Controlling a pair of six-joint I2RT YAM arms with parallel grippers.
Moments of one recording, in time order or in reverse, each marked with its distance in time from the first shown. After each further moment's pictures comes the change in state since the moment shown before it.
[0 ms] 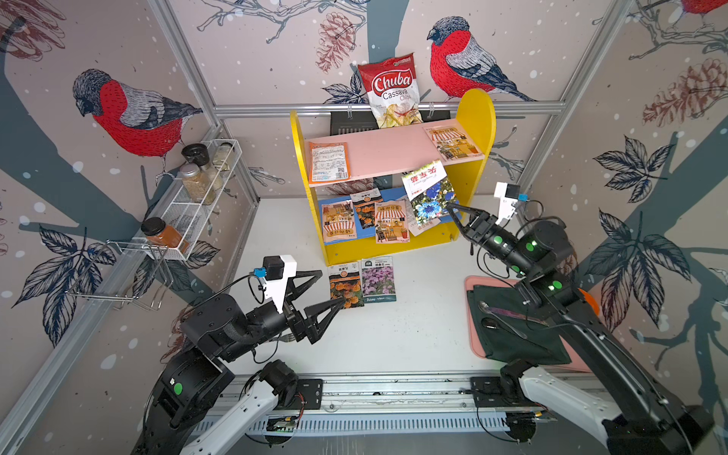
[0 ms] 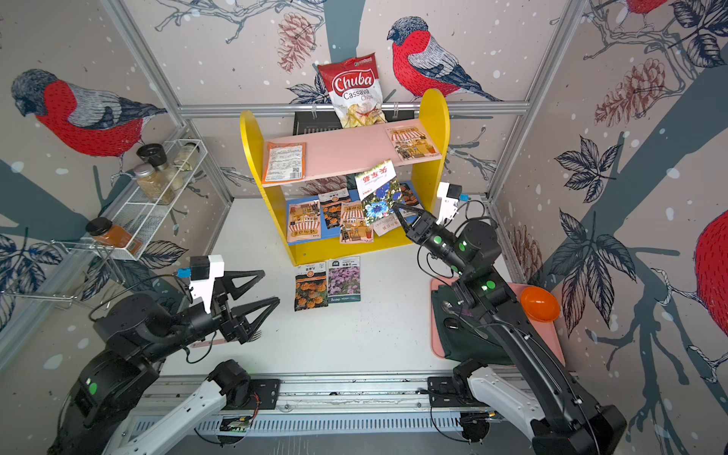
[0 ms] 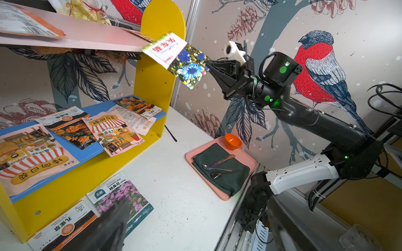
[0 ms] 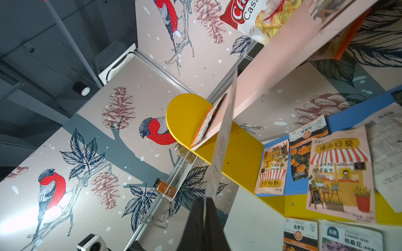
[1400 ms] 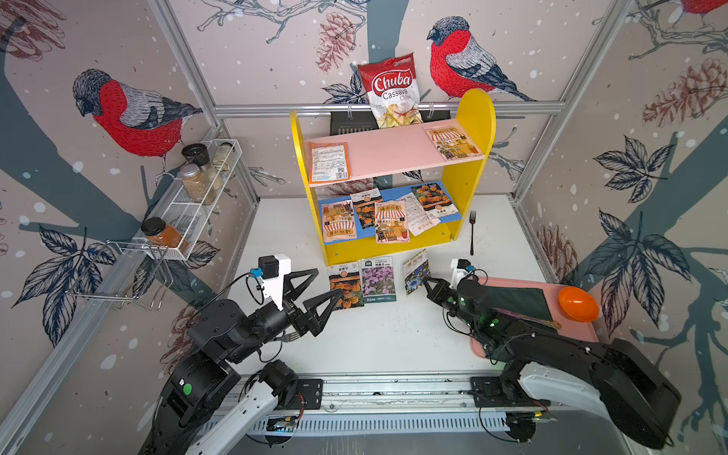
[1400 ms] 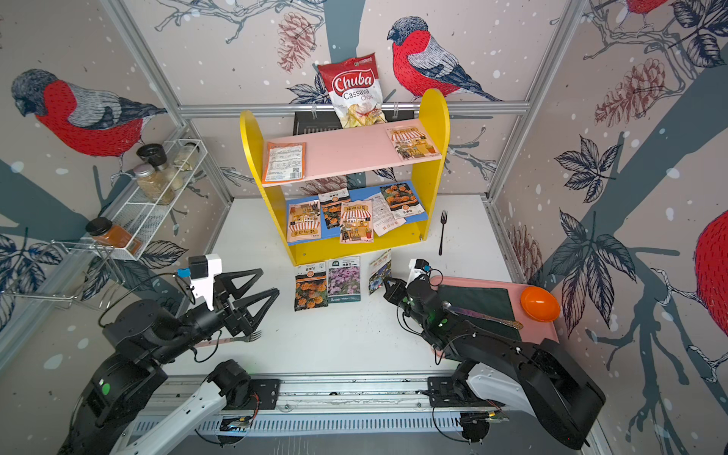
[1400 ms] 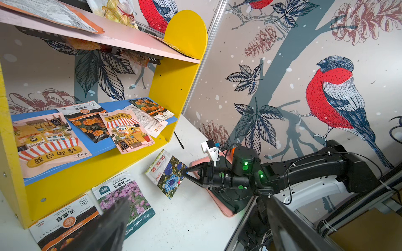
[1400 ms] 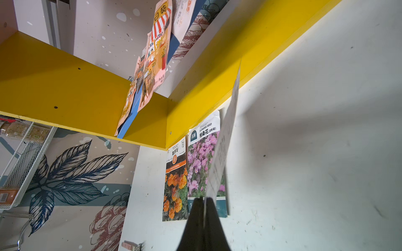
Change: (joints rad) left arm 0.000 -0.055 -0.095 0.079 -0.103 -0.102; right arm 0.268 0.236 -0.647 0.357 0.450 0.031
